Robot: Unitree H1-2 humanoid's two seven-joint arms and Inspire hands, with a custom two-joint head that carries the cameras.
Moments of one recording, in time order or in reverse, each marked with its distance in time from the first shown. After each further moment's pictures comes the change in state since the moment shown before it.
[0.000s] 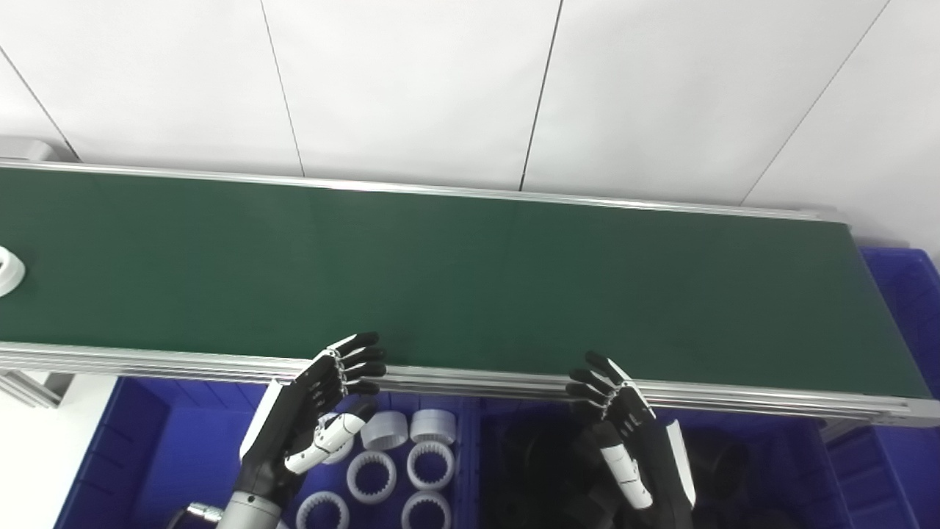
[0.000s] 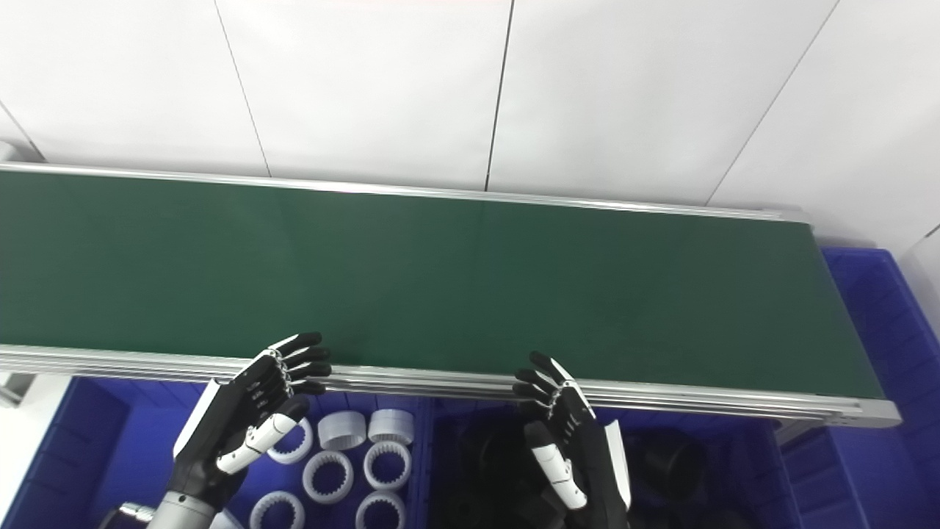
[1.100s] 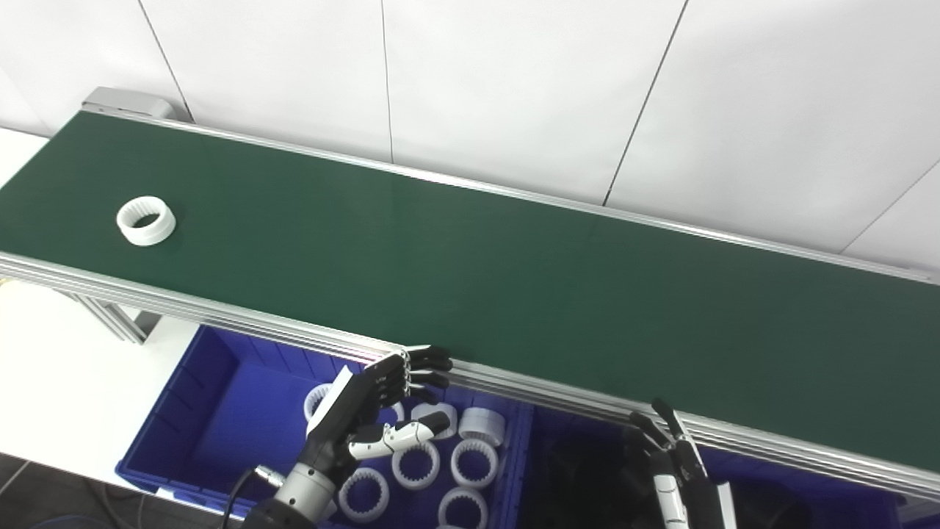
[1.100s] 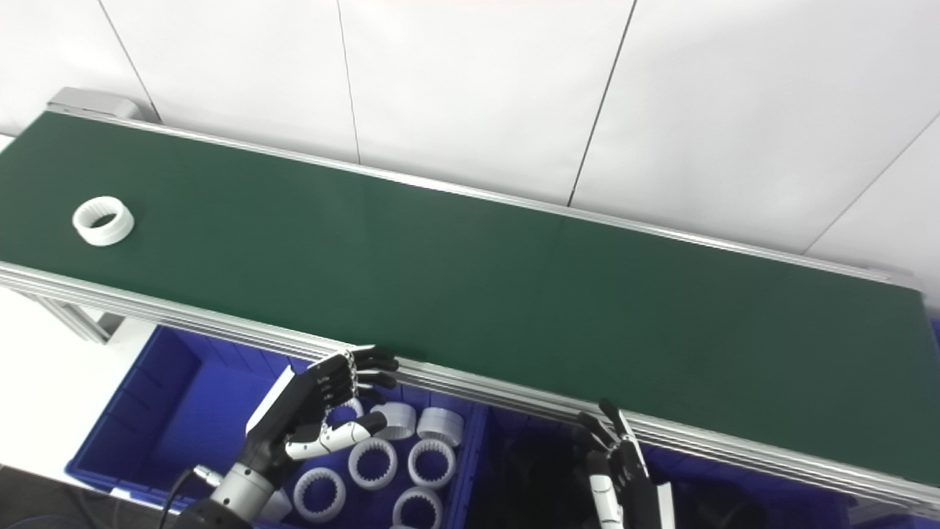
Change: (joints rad) left arm -0.029 0.003 -0.015 0.145 -0.018 -0.123 -0.005; right arm -0.029 -0.025 -0.003 0.142 0.050 -0.001 0.005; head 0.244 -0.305
